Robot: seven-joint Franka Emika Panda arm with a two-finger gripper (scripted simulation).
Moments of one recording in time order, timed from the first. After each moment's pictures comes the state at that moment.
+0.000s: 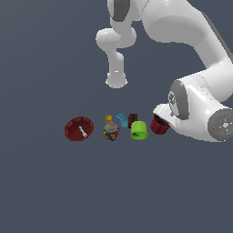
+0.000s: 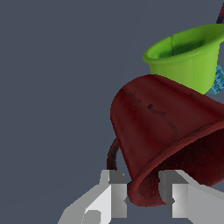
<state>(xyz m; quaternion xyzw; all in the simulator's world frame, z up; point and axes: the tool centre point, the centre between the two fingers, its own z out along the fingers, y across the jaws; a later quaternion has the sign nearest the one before) -0.011 0.249 0.174 0.90 -0.28 -0.32 0.06</state>
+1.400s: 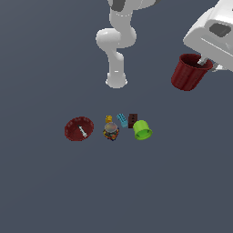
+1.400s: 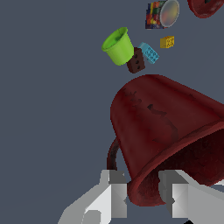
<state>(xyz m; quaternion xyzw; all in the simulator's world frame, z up) -0.024 0.262 0.434 0.90 -0.28 -0.32 0.06</state>
